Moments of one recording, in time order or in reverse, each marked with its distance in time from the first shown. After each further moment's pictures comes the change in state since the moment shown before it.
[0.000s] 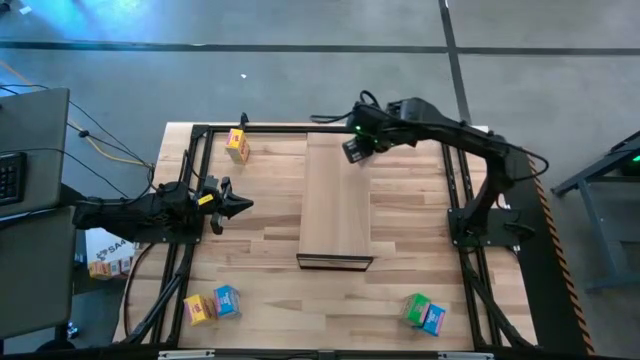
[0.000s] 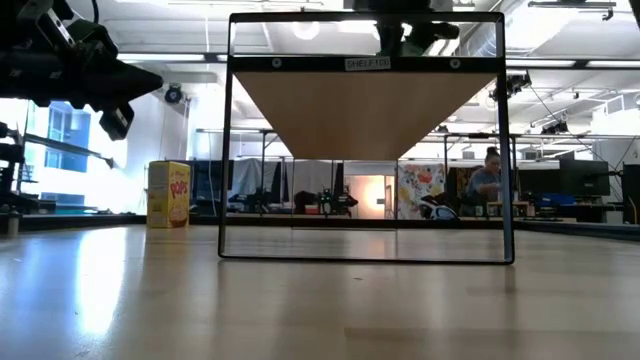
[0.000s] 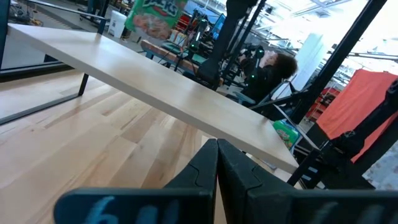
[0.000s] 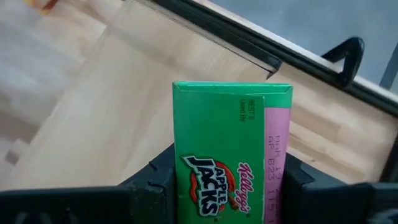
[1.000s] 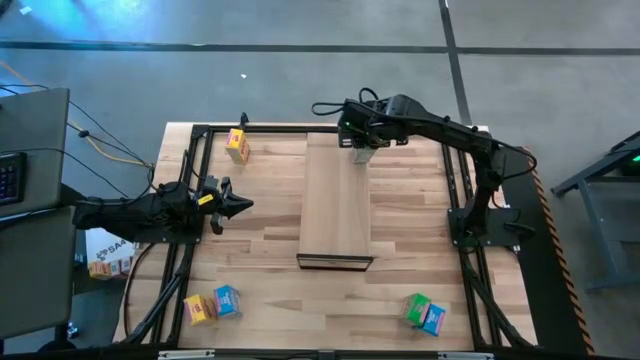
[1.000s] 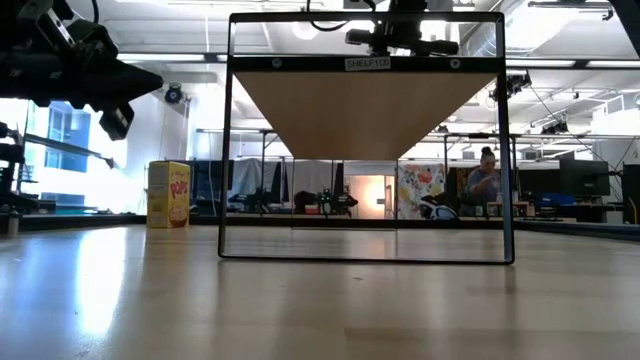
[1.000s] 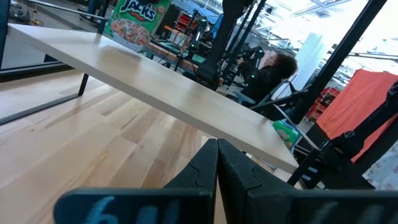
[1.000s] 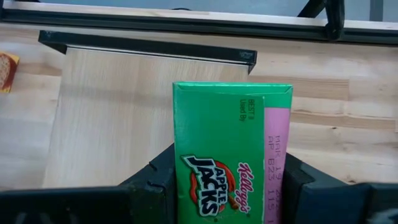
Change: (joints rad) left arm 0.000 0.000 0.000 0.000 0.000 0.000; right arm -0.055 0.073 0.000 0.002 0.027 0.334
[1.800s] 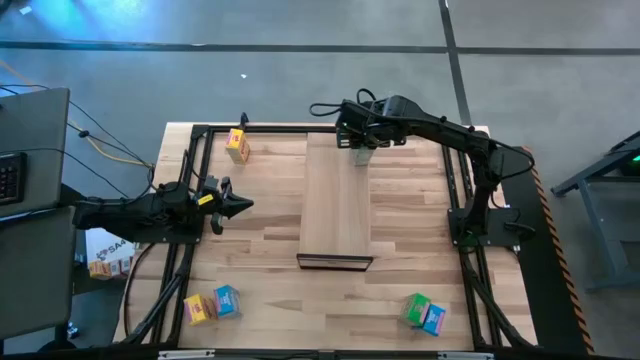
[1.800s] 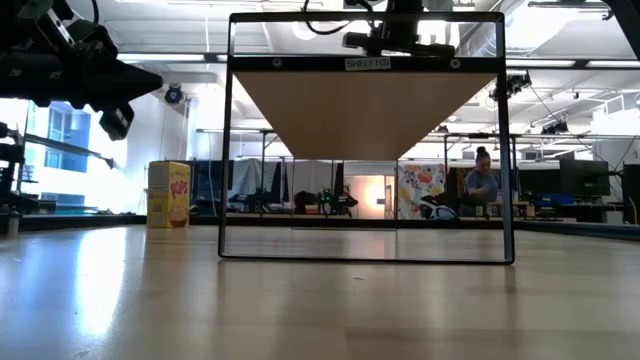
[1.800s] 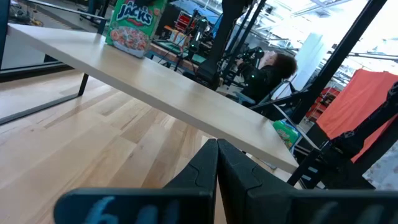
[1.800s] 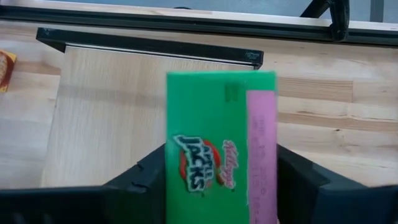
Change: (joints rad) left arm 0.000 0.000 0.000 0.000 0.000 0.000; right arm 0.000 0.017 0.000 0.015 -0.001 -0.007
